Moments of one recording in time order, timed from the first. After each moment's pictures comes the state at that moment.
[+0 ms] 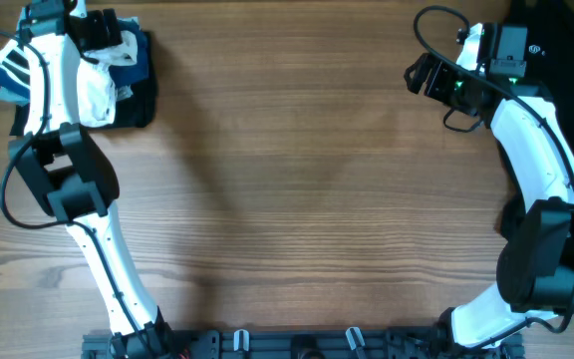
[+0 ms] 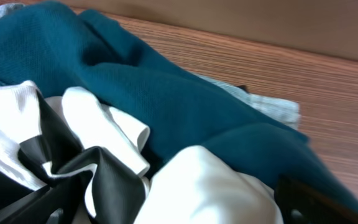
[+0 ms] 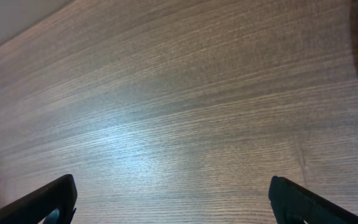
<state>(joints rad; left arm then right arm) 0.25 2.50 2.33 -0.71 0.02 0.04 -0.08 1.79 1.36 -0.52 -0.27 0.27</state>
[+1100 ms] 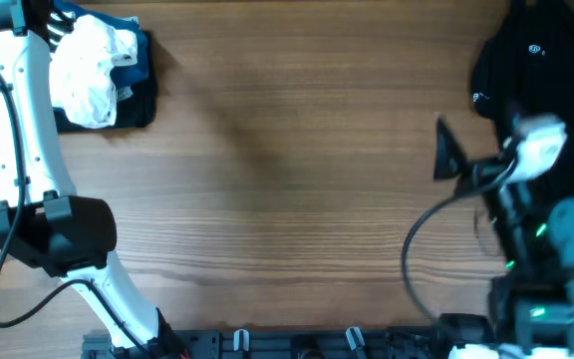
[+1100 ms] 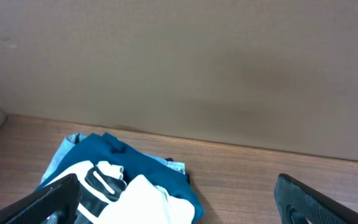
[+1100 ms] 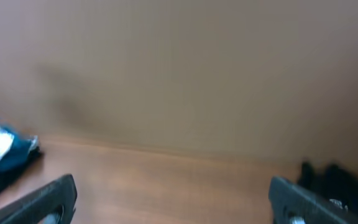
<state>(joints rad) 0.19 2.05 2.31 -0.79 0.09 0.00 -0.05 0.55 0.57 -0.01 -0.24 0.01</state>
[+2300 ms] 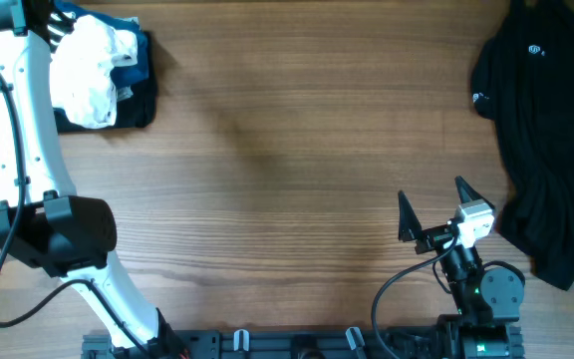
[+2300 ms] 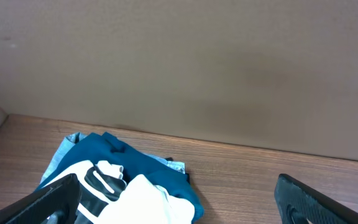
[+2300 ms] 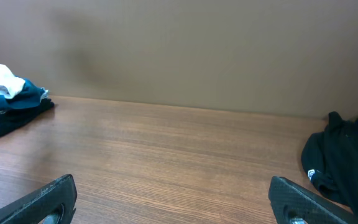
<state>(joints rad) 0.19 2.06 2.31 -0.79 0.09 0.00 0.00 0.02 0.01 0.02 -0.24 0.01</state>
